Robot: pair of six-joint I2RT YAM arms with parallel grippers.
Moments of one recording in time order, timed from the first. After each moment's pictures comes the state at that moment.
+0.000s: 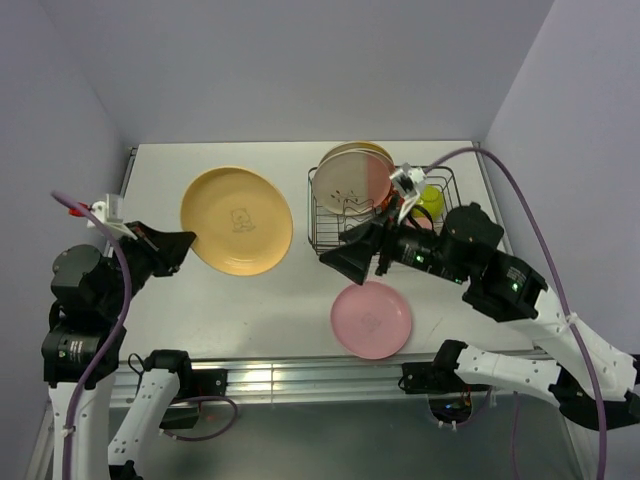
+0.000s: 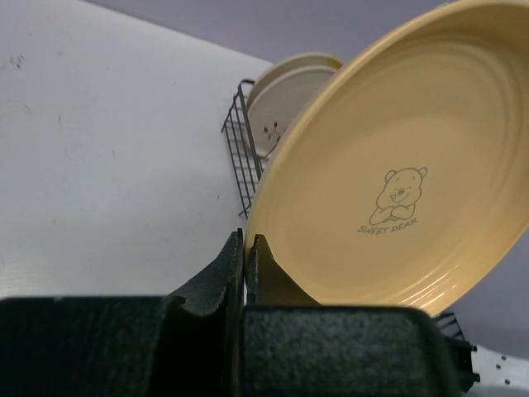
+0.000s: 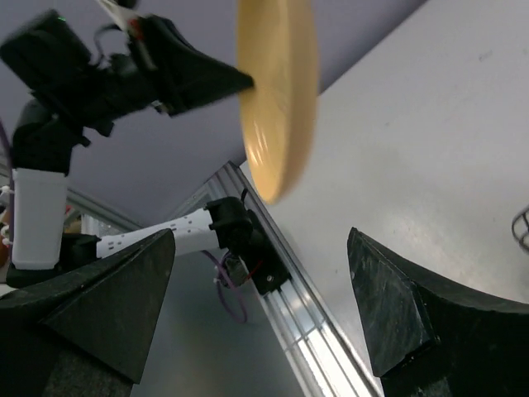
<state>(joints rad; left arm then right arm) -0.06 0.54 1.11 -0.71 0.30 -0.55 0.94 0.84 1.21 -0.46 -0.15 0.57</state>
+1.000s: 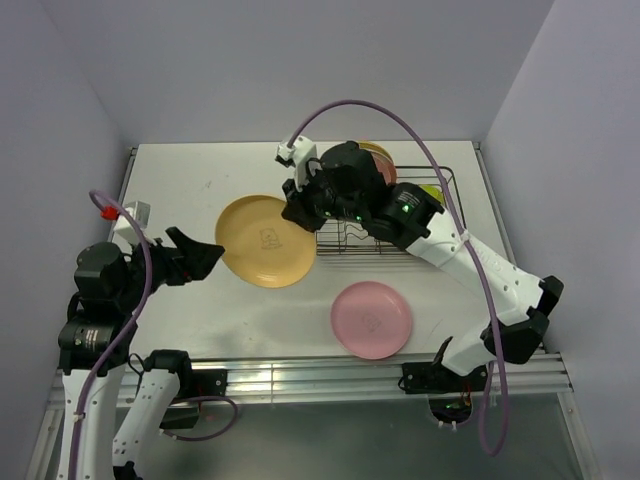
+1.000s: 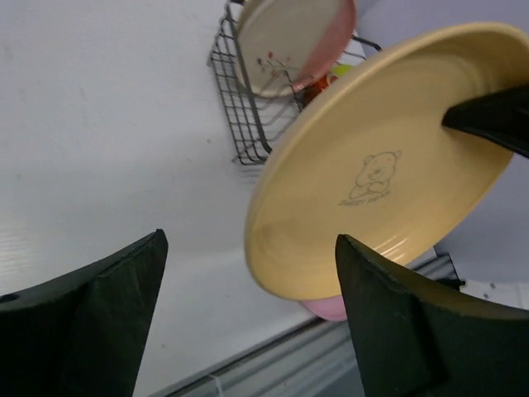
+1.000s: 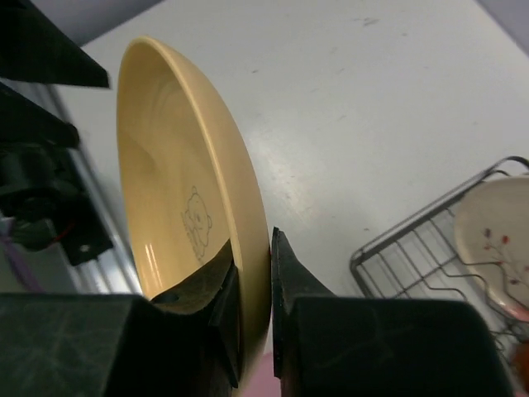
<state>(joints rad) -0.07 0.53 0.96 -0.72 0.47 -0.49 0.92 1.50 1.78 -0.74 -0.12 0.02</state>
